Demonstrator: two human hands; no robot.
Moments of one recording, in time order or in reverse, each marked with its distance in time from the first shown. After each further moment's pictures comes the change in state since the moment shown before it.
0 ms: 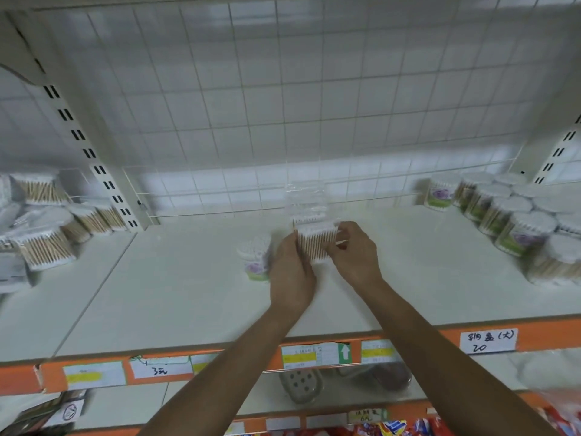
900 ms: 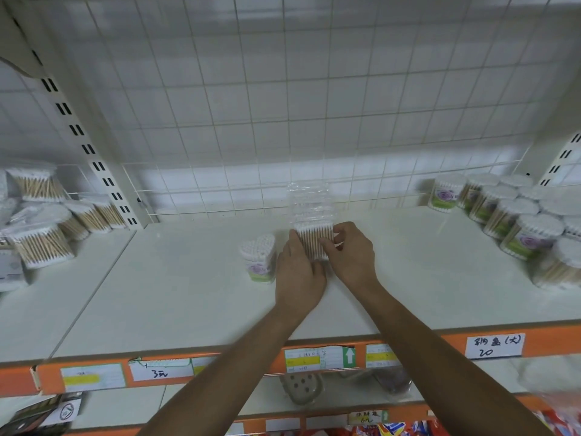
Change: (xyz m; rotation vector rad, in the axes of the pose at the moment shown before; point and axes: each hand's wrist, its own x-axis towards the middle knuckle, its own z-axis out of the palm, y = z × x) left_hand 0.002 -0.002 0.005 0.121 -0.083 -0.033; right_hand 0.015 0.015 0.021 -0.169 0.073 -0.070
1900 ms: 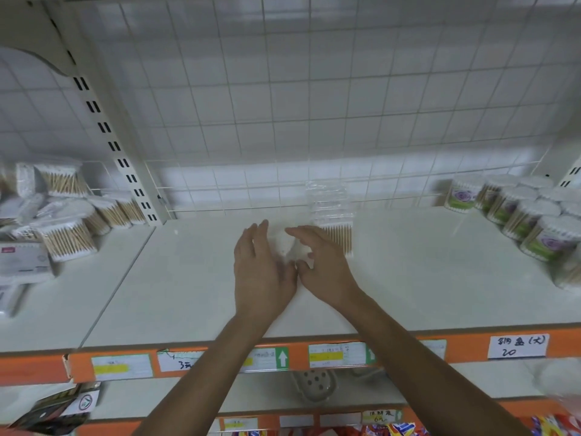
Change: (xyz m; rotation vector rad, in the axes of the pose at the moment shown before) left_hand -0.018 -0.034 -0.080 0.174 0.133 0.037; right_hand -0.043 -0.052 0.029 0.146 -0.260 -0.392
